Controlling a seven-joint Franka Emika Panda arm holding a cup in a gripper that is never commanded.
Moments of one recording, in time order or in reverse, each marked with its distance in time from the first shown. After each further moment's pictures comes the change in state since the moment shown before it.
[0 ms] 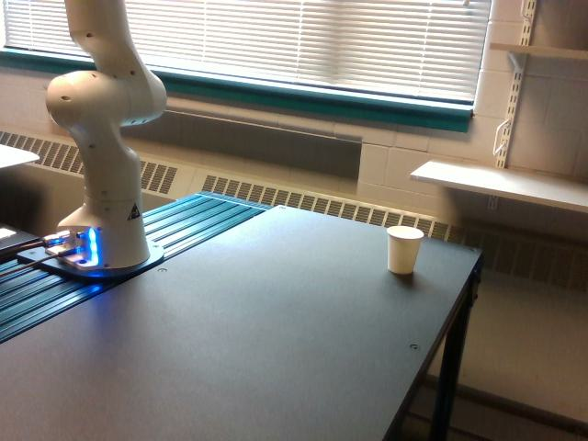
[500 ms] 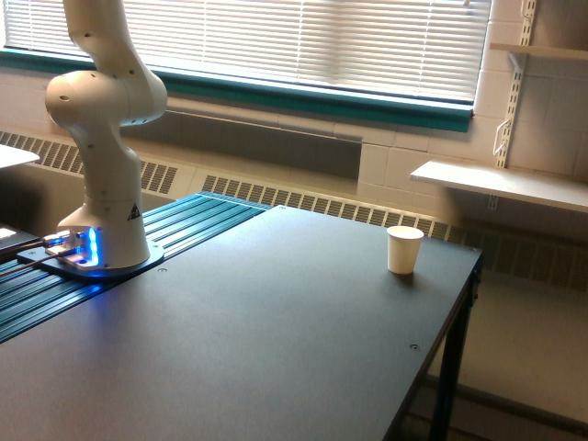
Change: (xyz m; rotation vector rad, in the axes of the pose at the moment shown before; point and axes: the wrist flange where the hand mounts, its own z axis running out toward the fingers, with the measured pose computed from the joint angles) arm 0.005 0.049 0.005 -0.194 -0.178 0.178
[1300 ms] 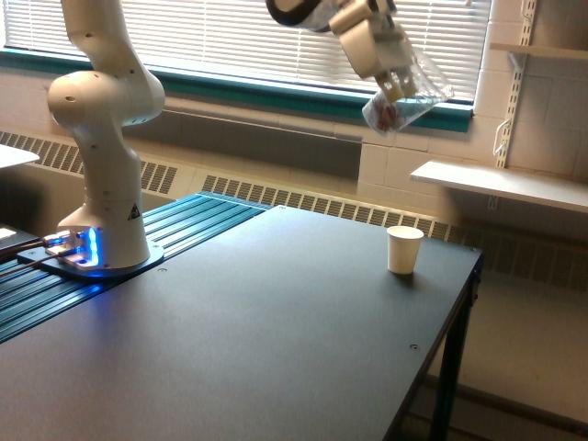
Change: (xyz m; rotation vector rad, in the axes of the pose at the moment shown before) arm -0.221 0.015 0.049 -0.242 -0.419 -0.144
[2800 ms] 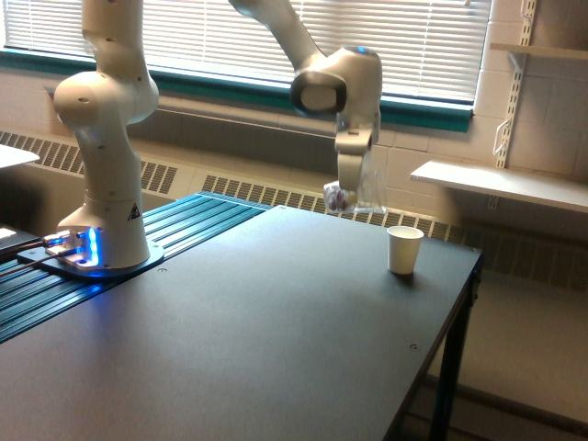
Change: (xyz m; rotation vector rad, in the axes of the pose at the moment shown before) arm -0.252 0.003 0.151 -0.258 -0.499 -0.176
